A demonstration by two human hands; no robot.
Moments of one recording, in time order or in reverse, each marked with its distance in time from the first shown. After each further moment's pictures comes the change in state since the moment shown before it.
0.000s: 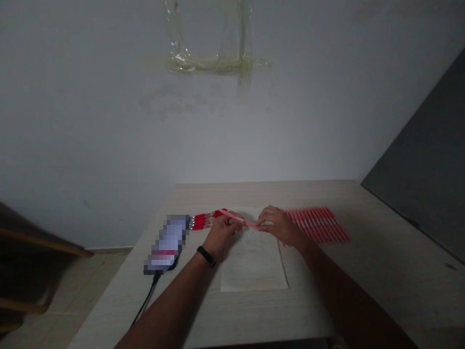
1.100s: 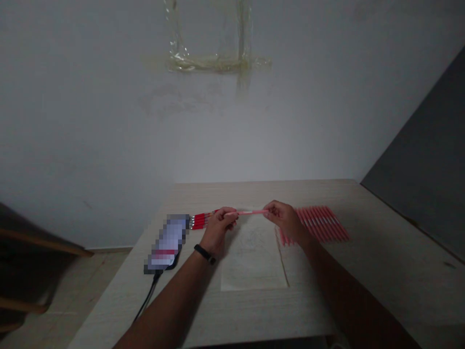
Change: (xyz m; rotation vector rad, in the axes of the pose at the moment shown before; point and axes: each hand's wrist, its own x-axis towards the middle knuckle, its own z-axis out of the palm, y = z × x) left_hand 0.001 0.005 -0.002 -0.217 0.151 -0.052; right_hand 0.001 -0.009 -0.007 0.318 0.297 0.358
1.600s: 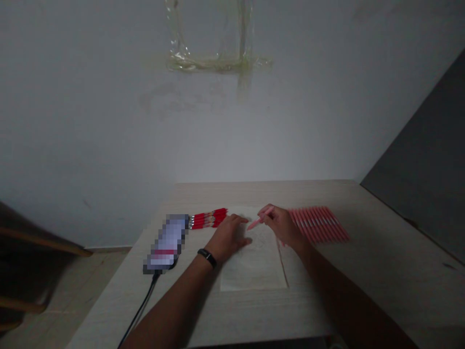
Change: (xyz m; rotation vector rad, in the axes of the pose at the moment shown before) left_hand -0.007 -0.014 -0.006 1.011 -0.331 0.394; right_hand -0.005 0.010 0.021 0.009 0.017 -0.032
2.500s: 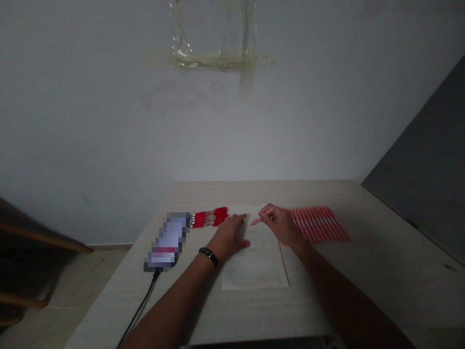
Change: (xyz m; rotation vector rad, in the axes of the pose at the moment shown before) left_hand -0.002 -0.007 0.007 0.081 -0.061 -0.037; right_hand -0.001 -0.005 0.002 -0.166 0.019 -0.047
